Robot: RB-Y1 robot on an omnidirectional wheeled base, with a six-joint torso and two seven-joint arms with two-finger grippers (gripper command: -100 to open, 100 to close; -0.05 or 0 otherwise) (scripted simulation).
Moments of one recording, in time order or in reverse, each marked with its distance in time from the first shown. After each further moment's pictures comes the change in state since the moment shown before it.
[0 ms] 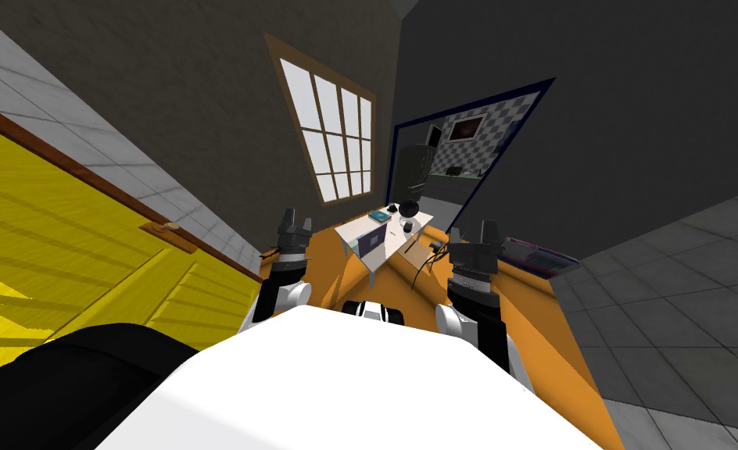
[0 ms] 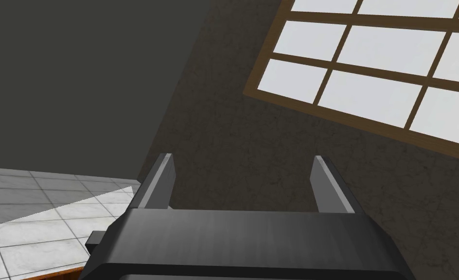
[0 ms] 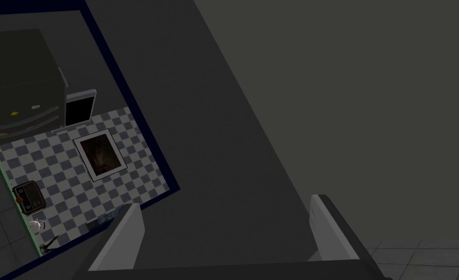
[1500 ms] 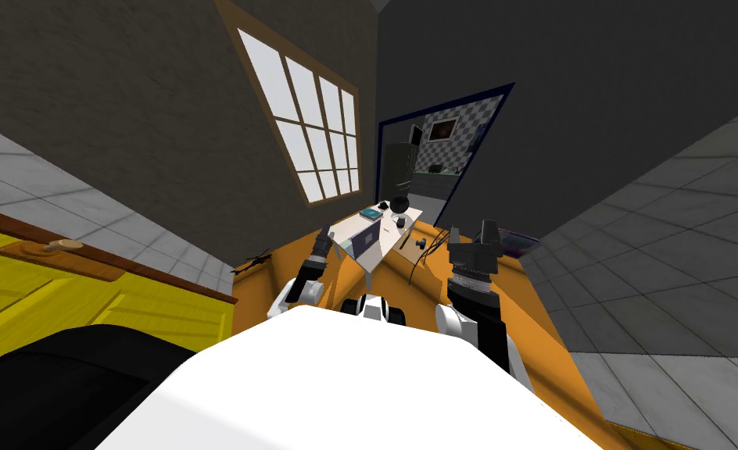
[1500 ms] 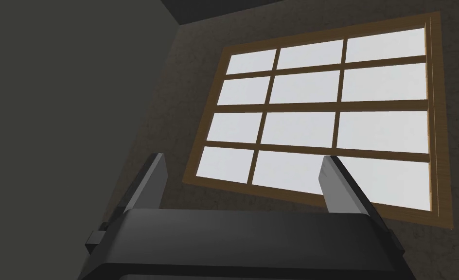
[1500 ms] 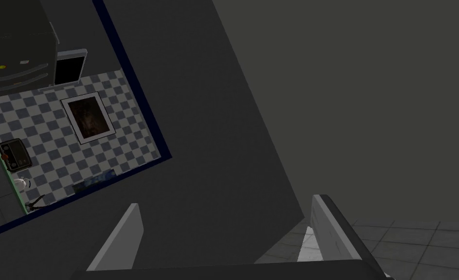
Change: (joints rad) left arm -0.118 0.119 -0.111 0.313 -0.112 0.032 -0.058; right arm 0.000 0.000 0.000 0.001 0.000 0.000 0.000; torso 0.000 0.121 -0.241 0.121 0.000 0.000
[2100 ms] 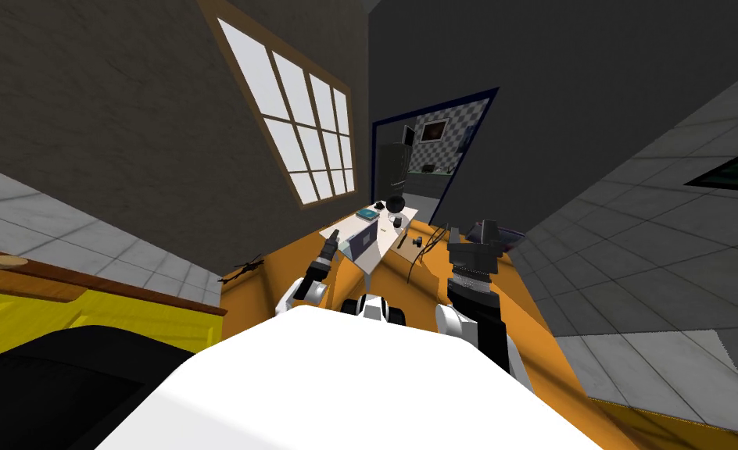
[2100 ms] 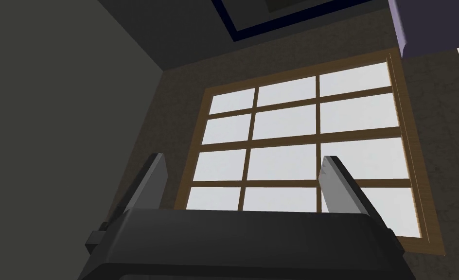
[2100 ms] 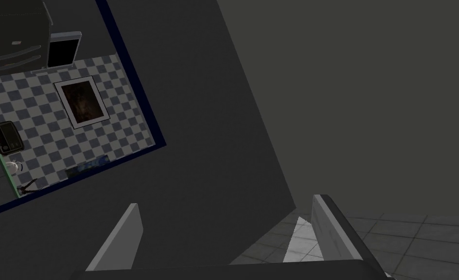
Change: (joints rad) left arm -0.045 0.047 -0.044 0.136 -0.045 0.001 -0.022; right arm 0.000 0.000 0.000 0.000 0.000 0.000 0.000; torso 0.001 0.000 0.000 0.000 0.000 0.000
